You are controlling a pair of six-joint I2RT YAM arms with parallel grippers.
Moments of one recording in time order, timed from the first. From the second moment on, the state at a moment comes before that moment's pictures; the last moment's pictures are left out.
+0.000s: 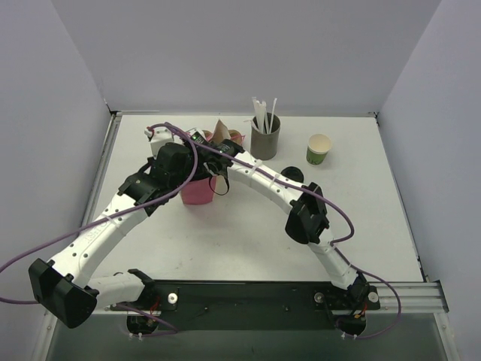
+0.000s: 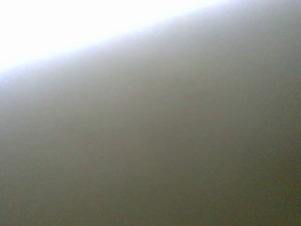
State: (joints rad) left arm -0.58 1.19 1.16 -0.67 -0.65 -0.59; right arm 0.95 2.31 2.28 -0.91 0.18 0.30
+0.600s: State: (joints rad) left arm -0.58 1.20 1.18 -0.67 -0.61 -0.60; right arm 0.93 2.31 2.30 -0.93 0.17 0.32
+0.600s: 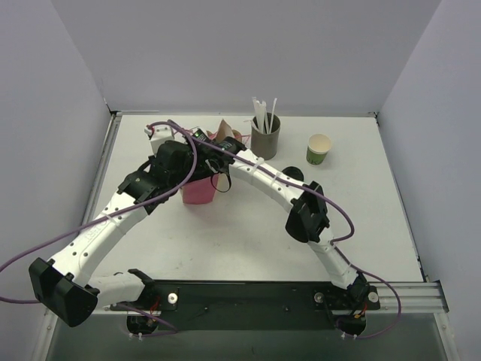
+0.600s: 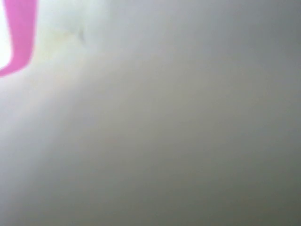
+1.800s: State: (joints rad) left arm -0.57 1.21 1.23 -0.77 -0.47 -0.77; right arm 0.89 2.13 2.25 -1.06 0.06 0.40
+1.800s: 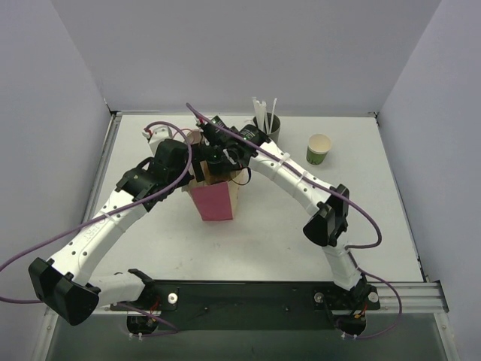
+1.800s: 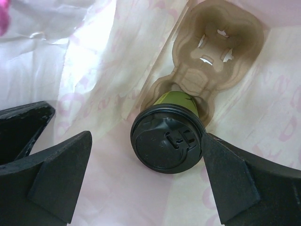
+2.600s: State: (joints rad) left arm -0.57 1.22 1.27 -0.78 -0.38 -0.67; right arm 0.89 1.70 2.10 -0.86 0.15 0.36
